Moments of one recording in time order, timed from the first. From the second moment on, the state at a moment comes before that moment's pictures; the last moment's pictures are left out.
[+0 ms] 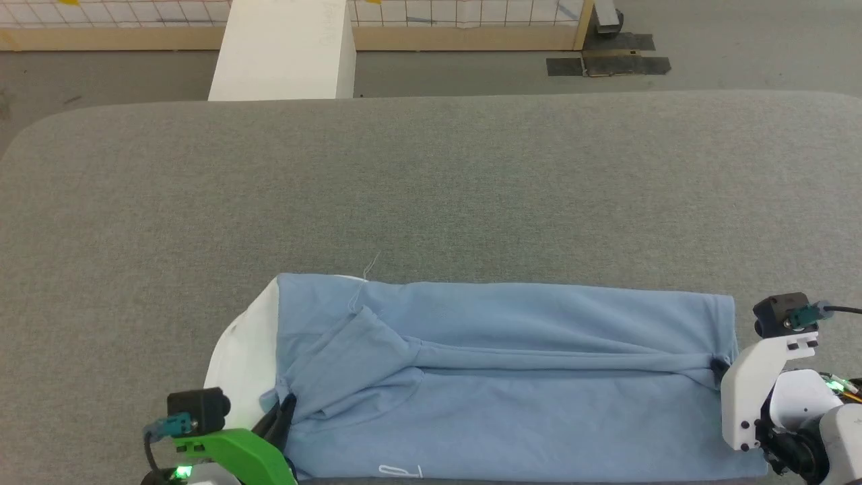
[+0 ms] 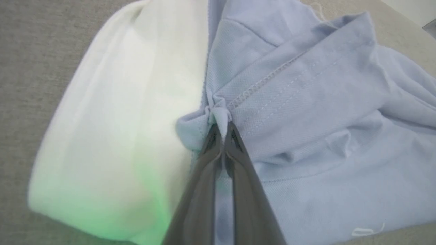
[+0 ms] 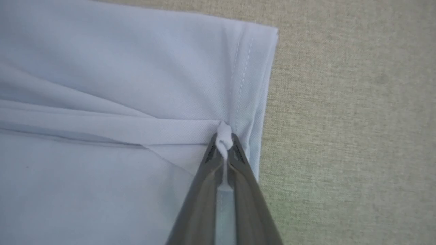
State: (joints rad) left arm 0.00 0.36 -0.37 0.18 -0.74 0.07 0.06; right arm -0.16 -0.30 0.02 0.31 0.28 0.13 0.60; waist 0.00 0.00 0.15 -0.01
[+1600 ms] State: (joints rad) left arm -0.14 0.18 -0.08 0.14 -0.26 0.02 -0.26; right arm -0.12 -0.07 -0.30 0.32 0.20 0.13 0.71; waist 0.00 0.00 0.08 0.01
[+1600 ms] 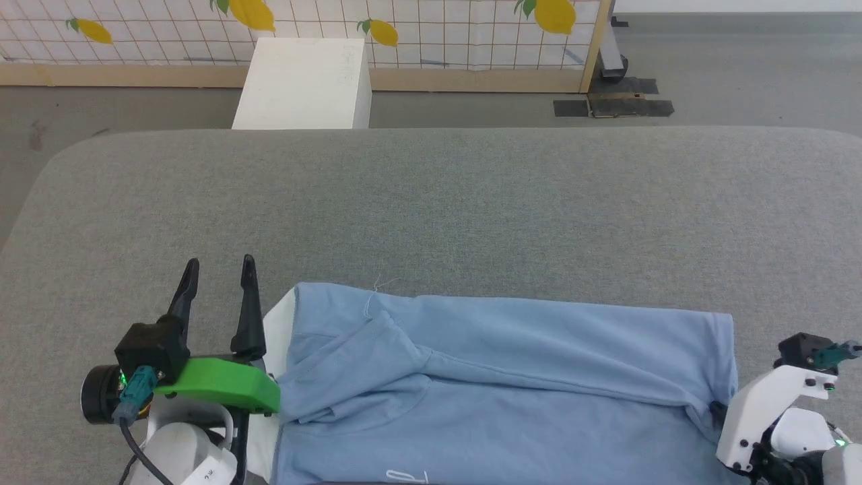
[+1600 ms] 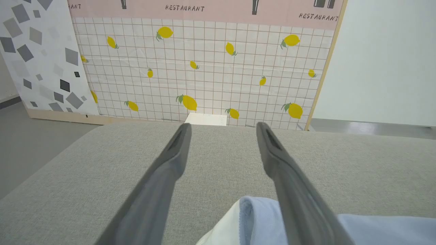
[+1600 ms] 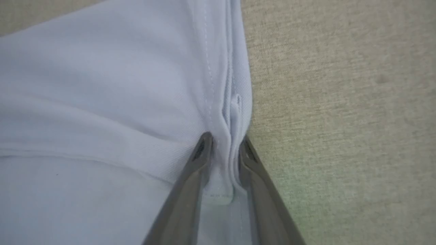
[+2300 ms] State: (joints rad) left arm -0.13 0.10 0.01 0.17 -0.20 -0.05 -0.26; right arm -0.14 -0.11 -0.64 0.28 -0.20 0.13 0.49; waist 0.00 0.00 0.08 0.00
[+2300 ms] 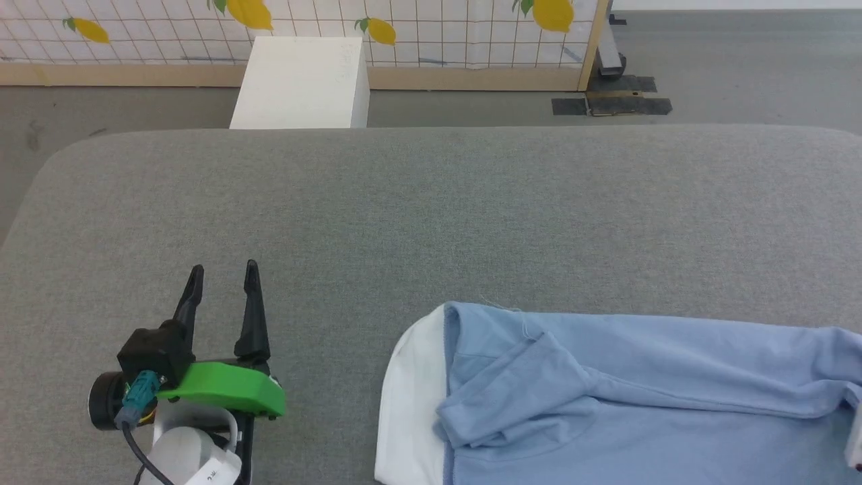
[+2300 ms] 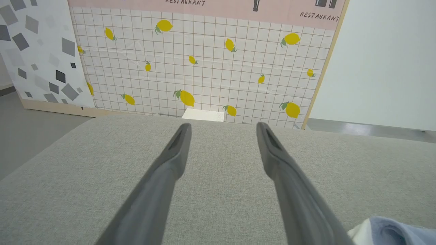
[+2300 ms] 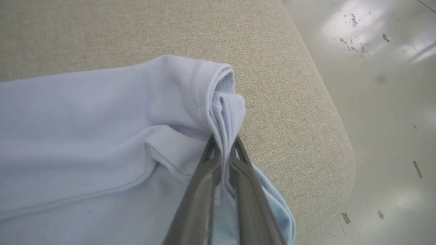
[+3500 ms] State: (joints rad) left arm -0.16 0.06 -0.03 0.20 -0.16 -0.09 -0.26; right arm -0.29 -0.06 0.56 0.17 0.19 0.13 0.64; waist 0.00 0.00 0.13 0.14
